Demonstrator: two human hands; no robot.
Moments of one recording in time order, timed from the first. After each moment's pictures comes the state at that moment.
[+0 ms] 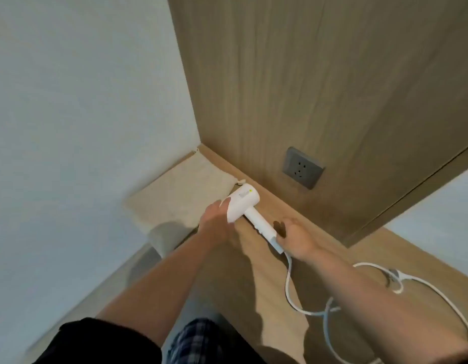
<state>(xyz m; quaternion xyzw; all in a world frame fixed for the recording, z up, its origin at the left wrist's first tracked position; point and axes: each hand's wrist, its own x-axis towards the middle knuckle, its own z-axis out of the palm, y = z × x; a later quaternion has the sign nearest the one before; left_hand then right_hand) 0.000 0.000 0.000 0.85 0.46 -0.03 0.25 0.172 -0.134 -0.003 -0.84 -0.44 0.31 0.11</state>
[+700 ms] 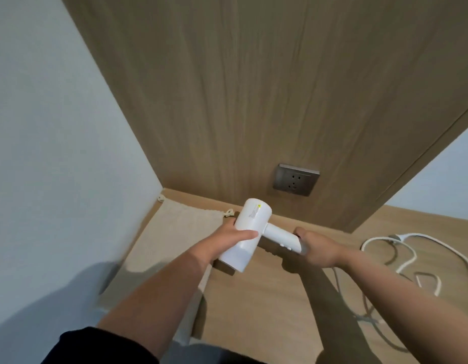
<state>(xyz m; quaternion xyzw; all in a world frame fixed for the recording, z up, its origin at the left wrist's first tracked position) 0.037 0.088 0.024 0.71 0.30 -0.16 0.62 0.165 -0.126 0.021 -0.87 -0.35 0.34 0.10</state>
